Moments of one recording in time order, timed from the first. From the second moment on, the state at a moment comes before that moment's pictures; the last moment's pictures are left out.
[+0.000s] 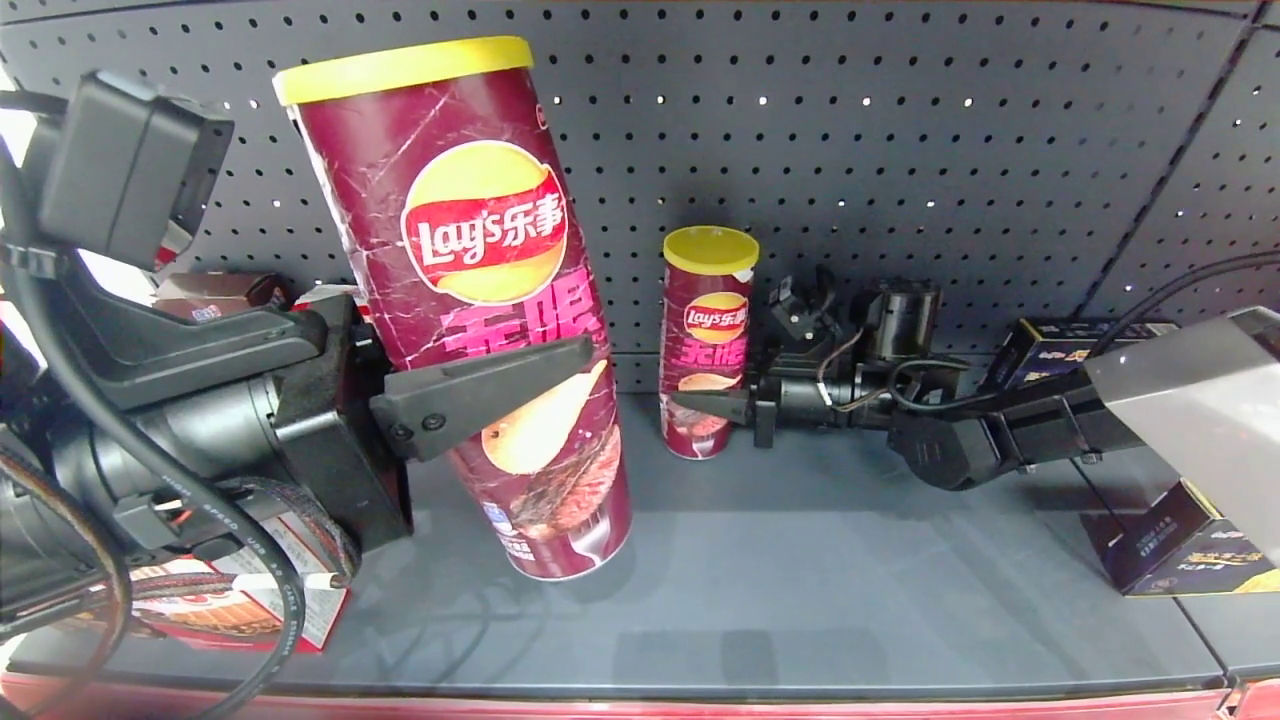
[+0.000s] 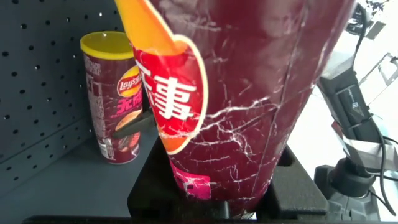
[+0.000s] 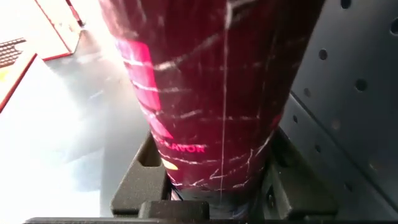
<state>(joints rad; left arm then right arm) -0.57 1.33 -0.70 -0.77 -0.50 -0.13 0.45 2.18 -1.41 -0.72 0.89 -0.18</state>
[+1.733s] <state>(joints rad) -0.54 1.32 -0.69 -0.77 -0.50 -0.13 0.64 1.82 -0.52 -1.21 0.73 -0.19</state>
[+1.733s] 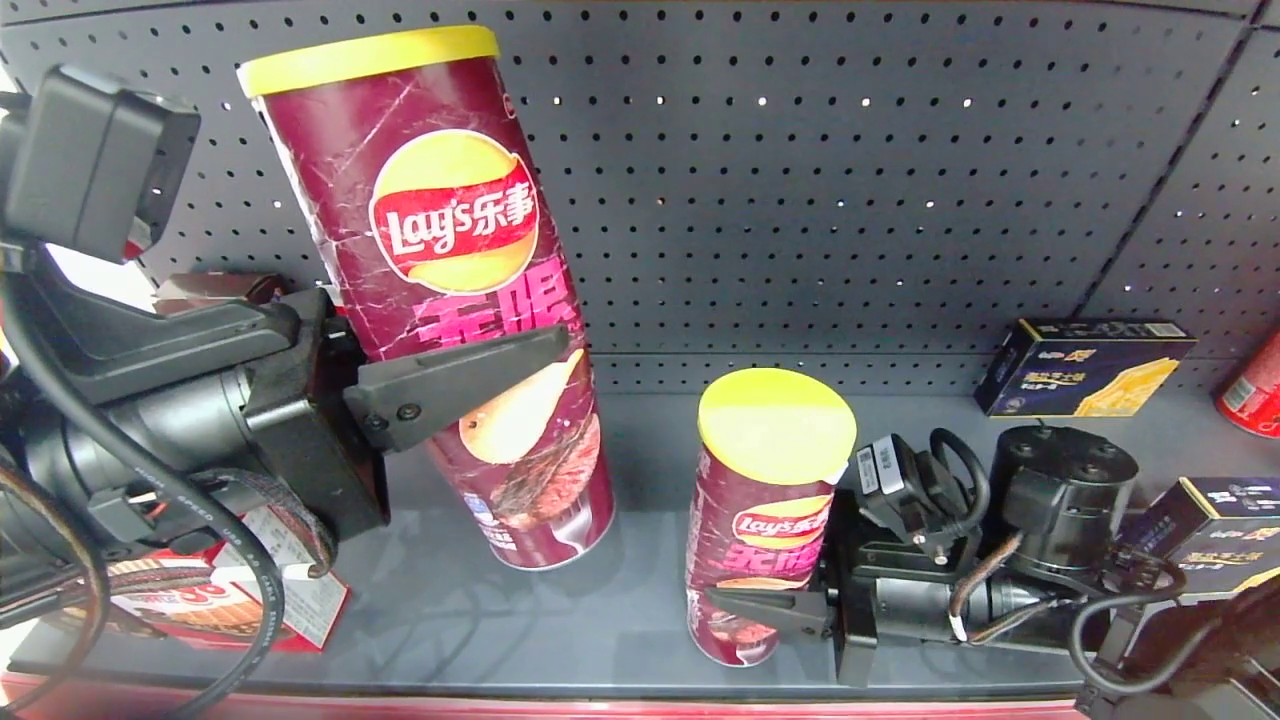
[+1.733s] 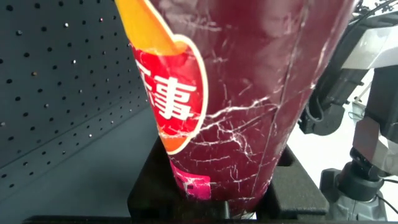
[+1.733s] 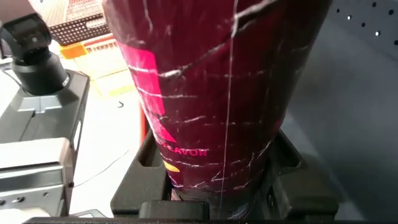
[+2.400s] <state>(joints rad) -0.54 1.32 -0.69 -0.77 -0.50 -0.13 0.63 1.80 -0.53 -1.22 0.71 -0.18</state>
